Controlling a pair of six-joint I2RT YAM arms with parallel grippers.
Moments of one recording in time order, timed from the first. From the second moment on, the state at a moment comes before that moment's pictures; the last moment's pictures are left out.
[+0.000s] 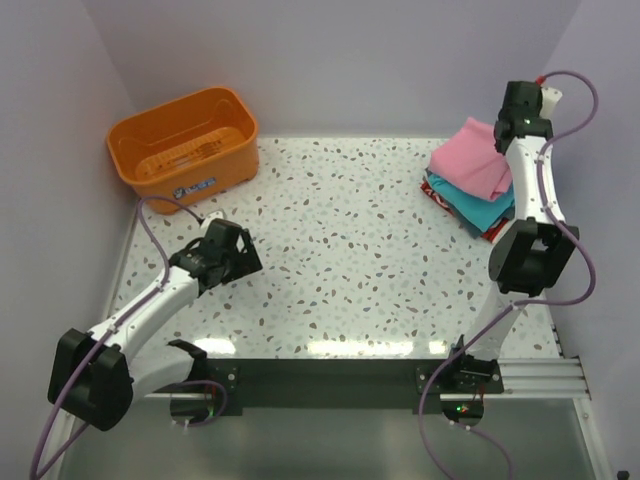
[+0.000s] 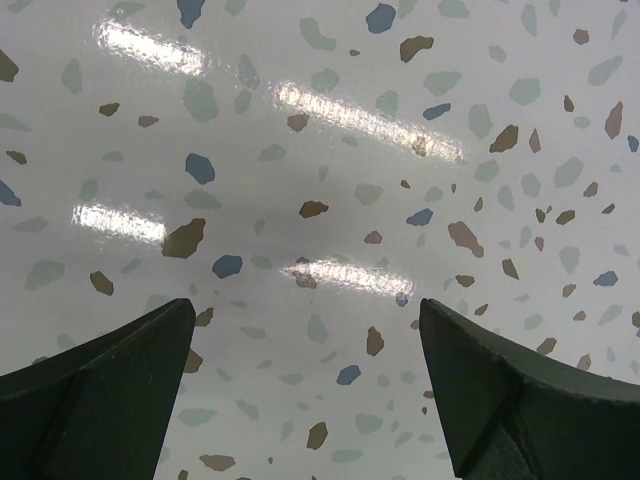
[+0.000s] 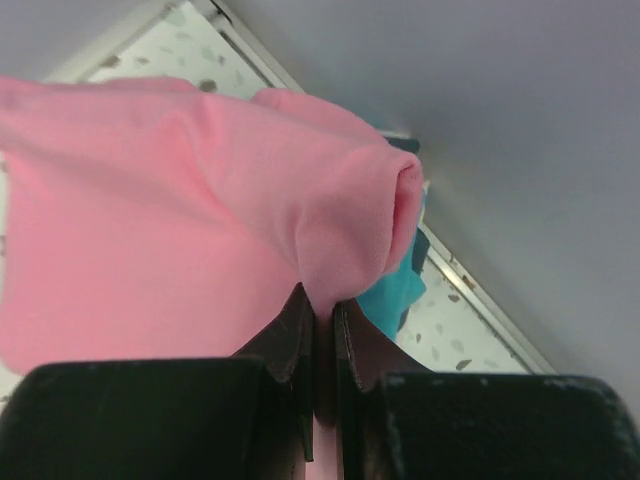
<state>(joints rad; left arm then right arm) -0.40 1.10 0.68 -0.56 -0.24 -0.72 -0.14 1.93 2.02 -0.79 0.57 0.30</state>
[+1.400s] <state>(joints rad) -0.40 0.89 0.78 -0.72 -0.25 -0.69 -0.13 0.93 0.86 -0.75 0.12 0.47</state>
